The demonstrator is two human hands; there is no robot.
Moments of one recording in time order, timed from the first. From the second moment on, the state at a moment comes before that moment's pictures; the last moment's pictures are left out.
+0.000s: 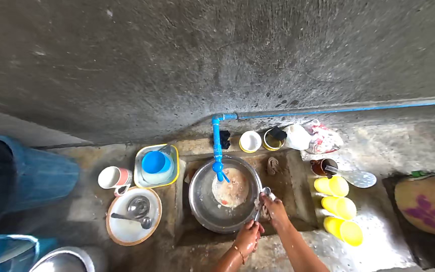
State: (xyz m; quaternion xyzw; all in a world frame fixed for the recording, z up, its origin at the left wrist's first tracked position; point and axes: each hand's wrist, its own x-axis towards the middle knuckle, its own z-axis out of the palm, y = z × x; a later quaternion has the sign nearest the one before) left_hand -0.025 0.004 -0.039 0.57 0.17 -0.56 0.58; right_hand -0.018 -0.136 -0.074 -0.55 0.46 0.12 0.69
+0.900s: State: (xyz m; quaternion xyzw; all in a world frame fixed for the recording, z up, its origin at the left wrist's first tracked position) left_hand 0.107 0.062 -0.161 0.88 0.08 -0.30 0.35; right_hand 0.019 -0.433 0.019 -0.62 0.59 0.28 0.44
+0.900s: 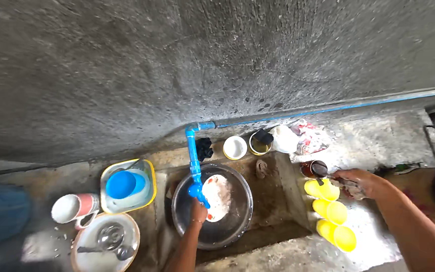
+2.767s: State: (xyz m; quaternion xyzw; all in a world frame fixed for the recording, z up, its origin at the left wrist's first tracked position) left_hand 0.072 0.109 -0.033 0.90 0.10 -0.20 0.37; right_hand 0.090 -0.003 -0.115 -0.84 0.11 -0.03 0.53
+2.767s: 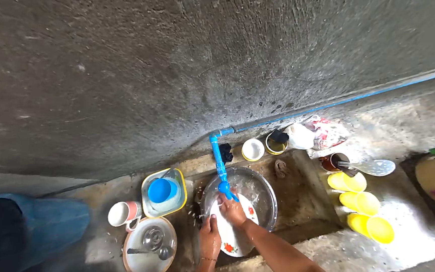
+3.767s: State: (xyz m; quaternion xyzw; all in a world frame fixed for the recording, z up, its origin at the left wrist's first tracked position) left_hand 0.077 0.123 -0.031 0.73 0.15 -0.32 0.59; right_hand 0.247 -0.169 -0.078 -0.92 0.20 0.28 0.19
